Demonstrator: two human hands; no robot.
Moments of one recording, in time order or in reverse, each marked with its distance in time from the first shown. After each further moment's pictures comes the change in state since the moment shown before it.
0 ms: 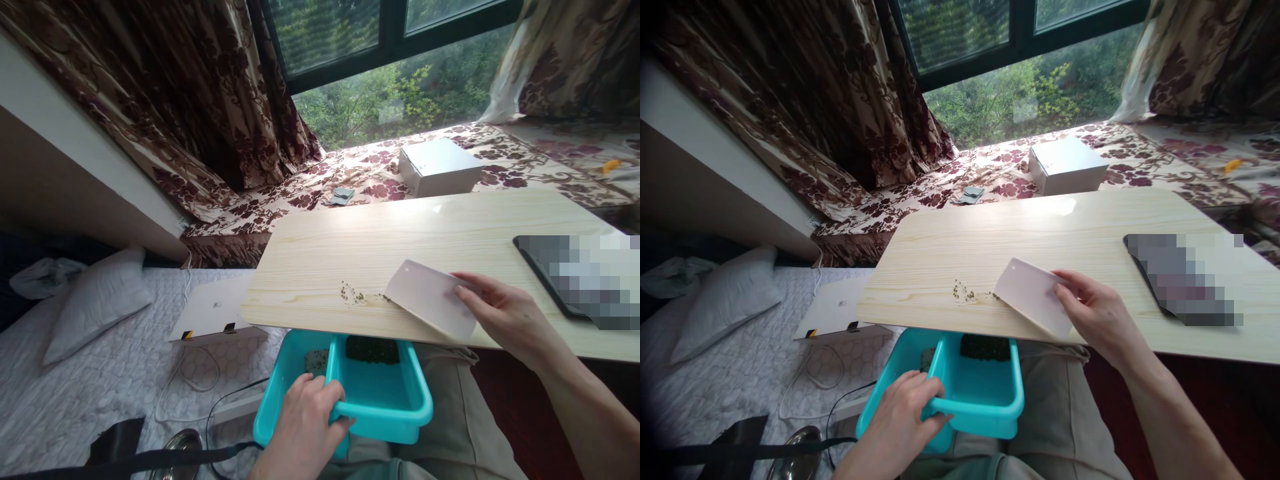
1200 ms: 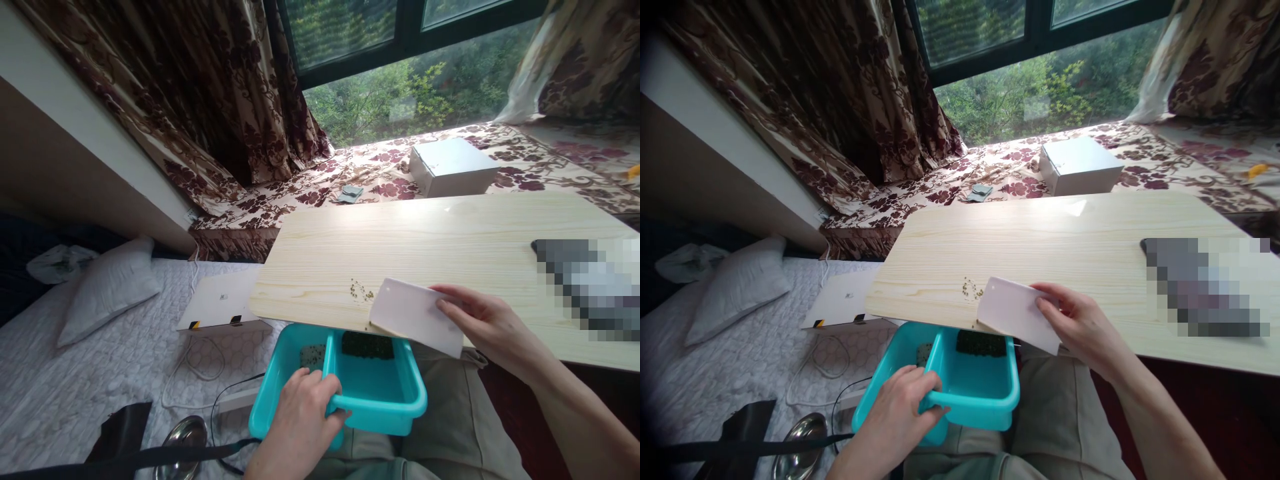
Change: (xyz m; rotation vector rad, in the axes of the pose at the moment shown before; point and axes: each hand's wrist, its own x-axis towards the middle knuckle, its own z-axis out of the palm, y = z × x) left_hand -0.008 -0.013 -0.004 -0.024 0.046 -0.027; right_hand -0.009 -0.010 0.025 0.065 -0.271 -0.093
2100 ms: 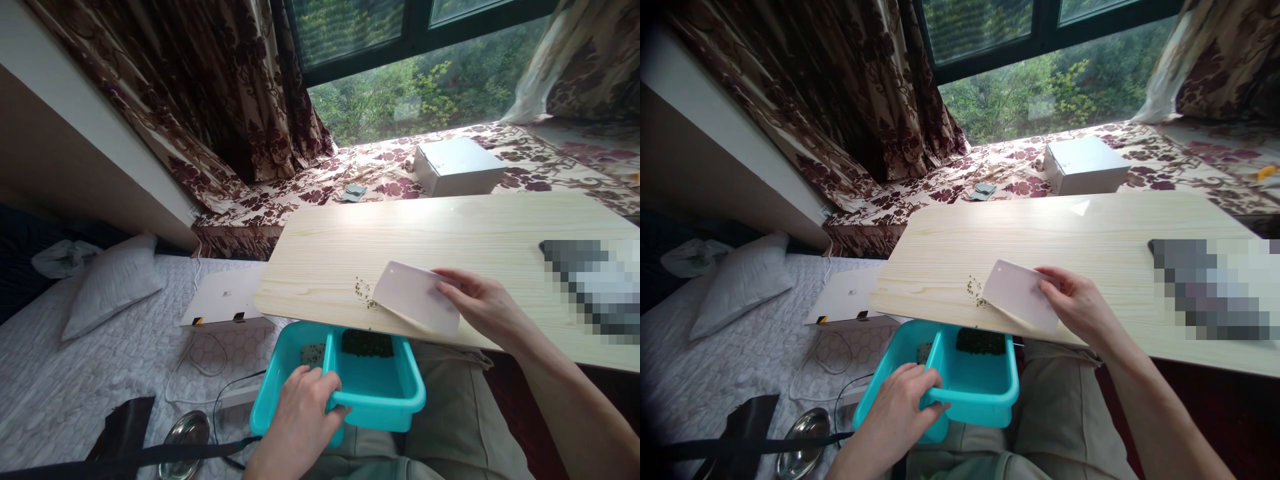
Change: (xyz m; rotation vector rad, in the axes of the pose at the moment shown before) left_hand 0.000 -0.006 -0.001 0.004 -0.001 -0.018; right_hand 0.027 -0.001 0.005 -0.006 0.097 -0.008
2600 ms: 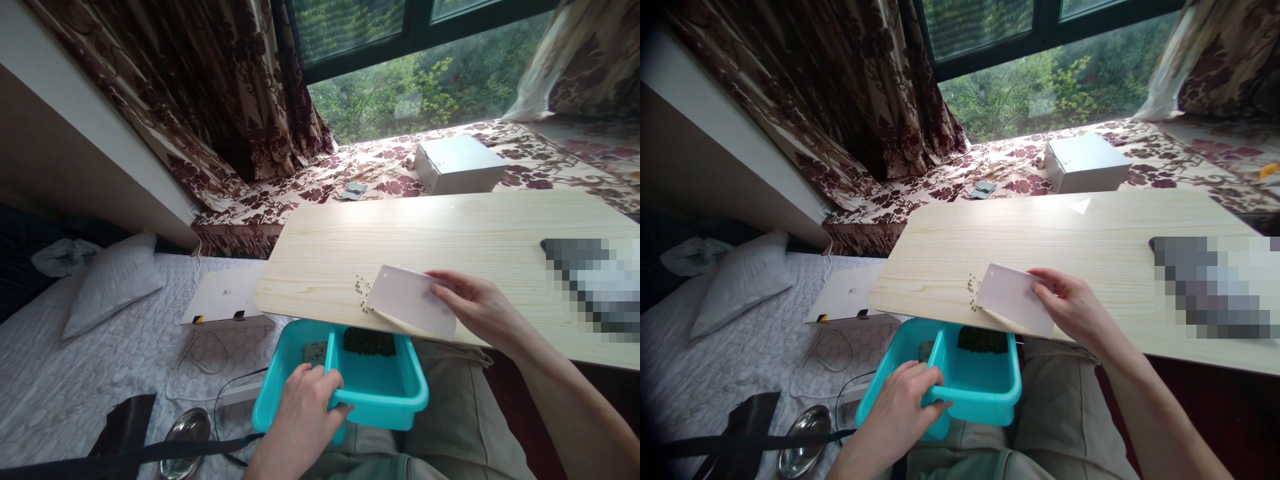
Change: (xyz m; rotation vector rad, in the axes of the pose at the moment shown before) left_hand 0.001 0.001 0.001 -0.011 0.000 0.006; right_hand -0.005 -0.008 0.005 -0.014 -0.065 -0.043
